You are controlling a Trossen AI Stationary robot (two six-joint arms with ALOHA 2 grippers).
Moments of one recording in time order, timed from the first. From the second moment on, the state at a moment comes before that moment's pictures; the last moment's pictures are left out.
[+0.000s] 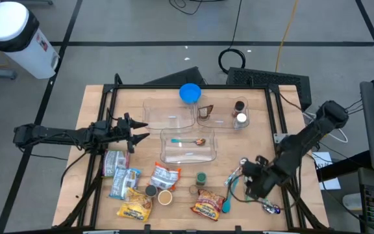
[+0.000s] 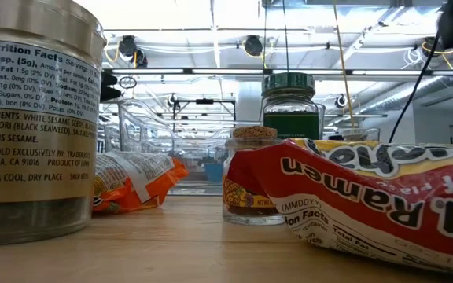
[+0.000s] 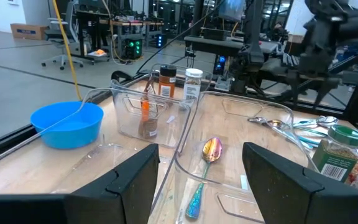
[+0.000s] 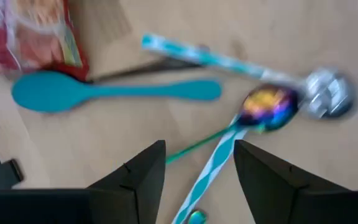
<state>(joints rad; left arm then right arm) 0.06 0.43 0.02 0.37 -0.15 -0.13 0.79 1.33 0.81 -0.77 0.21 1.24</state>
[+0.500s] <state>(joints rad) 0.06 0.43 0.02 0.37 -0.15 -0.13 0.82 1.54 0.81 -0.80 0.20 1.30</state>
